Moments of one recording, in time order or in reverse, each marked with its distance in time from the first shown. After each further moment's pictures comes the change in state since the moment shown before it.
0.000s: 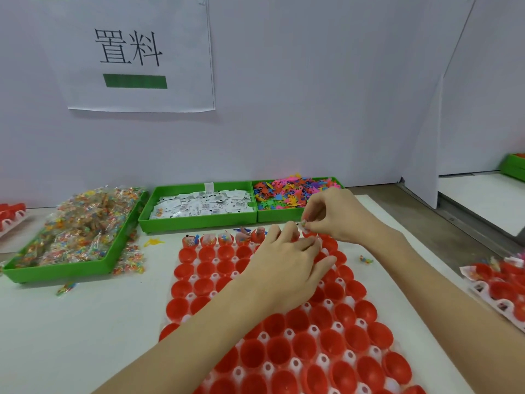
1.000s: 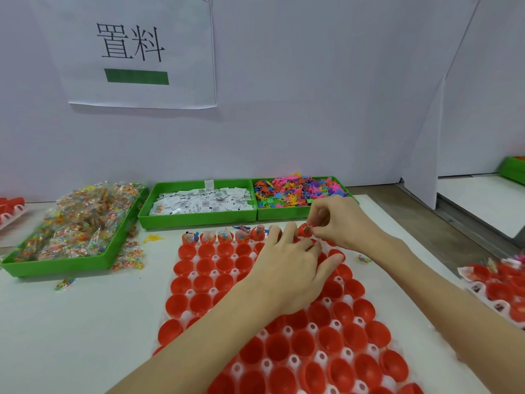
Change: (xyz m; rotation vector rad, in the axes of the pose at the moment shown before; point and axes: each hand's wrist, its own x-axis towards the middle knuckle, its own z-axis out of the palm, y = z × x) left_hand 0.001 0.012 -0.002 -0.077 -0.010 -0.067; right_hand -0.013 0.002 0.006 -0.018 -0.009 0.064
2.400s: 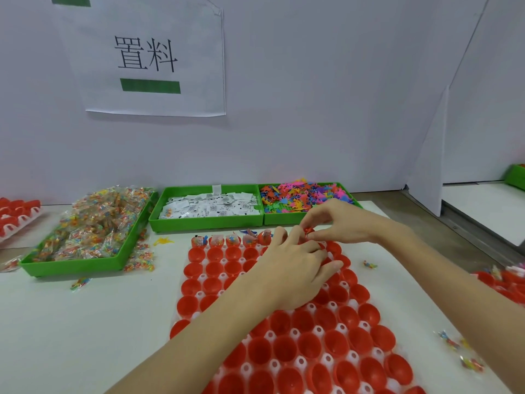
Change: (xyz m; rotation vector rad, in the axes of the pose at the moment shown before) left_hand 0.000 -0.014 -0.010 -0.036 -0.088 0.093; right_hand 0.024 0.008 -0.014 0.098 -0.337 -0.208
